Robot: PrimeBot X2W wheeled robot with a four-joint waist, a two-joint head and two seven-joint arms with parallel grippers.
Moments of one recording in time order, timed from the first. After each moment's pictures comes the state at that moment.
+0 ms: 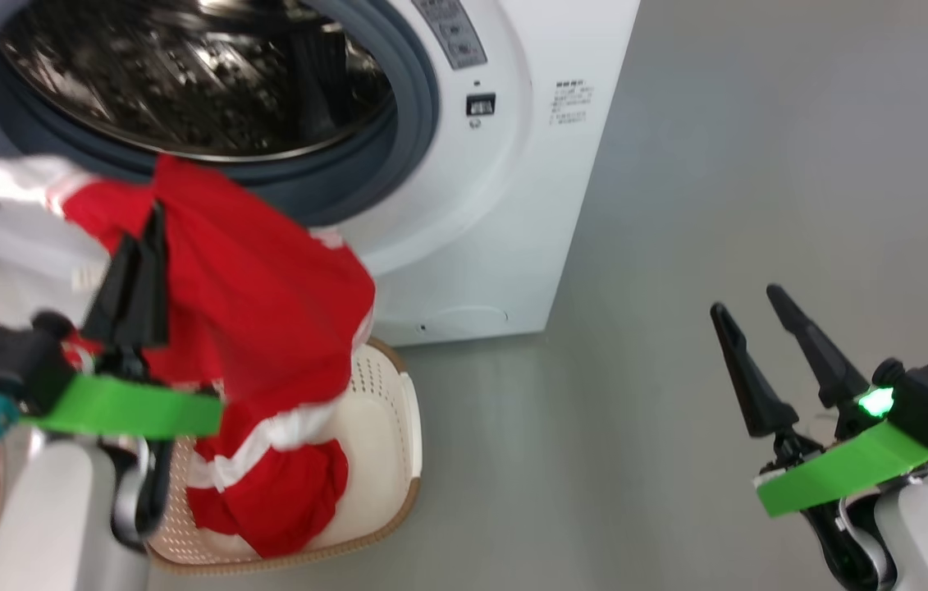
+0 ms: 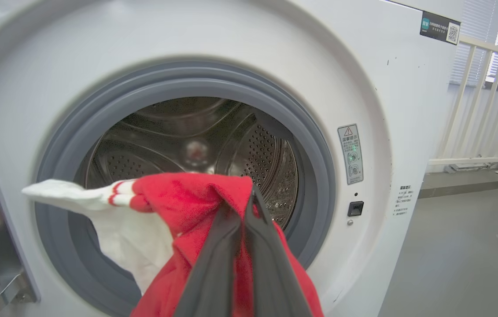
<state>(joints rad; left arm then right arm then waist) -0.40 0.18 -0.16 0.12 -0.33 -0.08 -0.24 -0.22 -0.32 0.22 0.10 0.53 0.13 -0.26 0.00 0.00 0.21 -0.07</state>
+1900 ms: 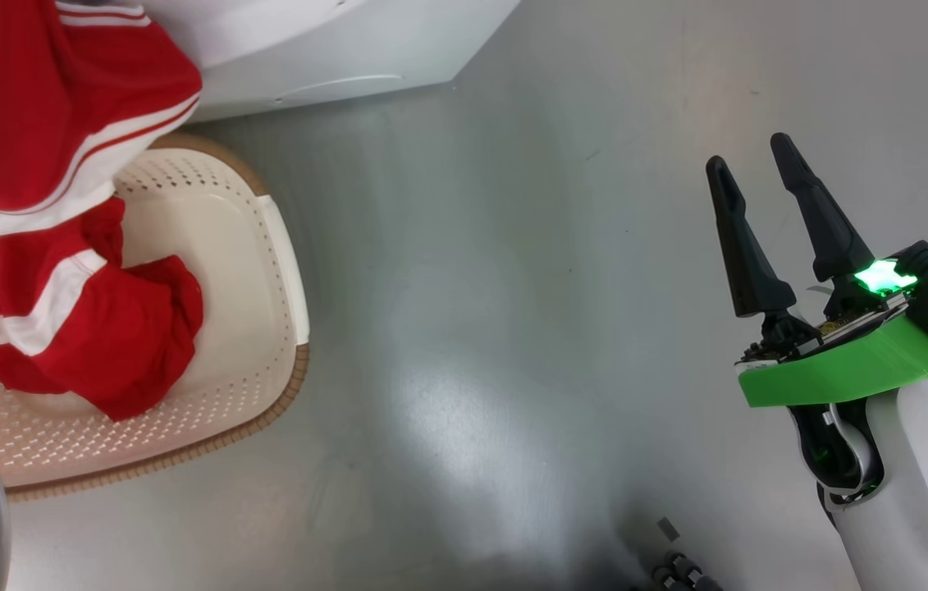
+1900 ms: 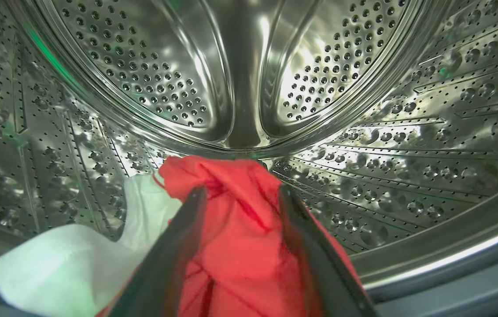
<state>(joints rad) -1.38 0.20 -0.07 0.99 -0.28 -0.08 -0.24 -0.43 -0.24 0.19 0.03 0.50 0.13 -0.26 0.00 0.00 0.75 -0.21</state>
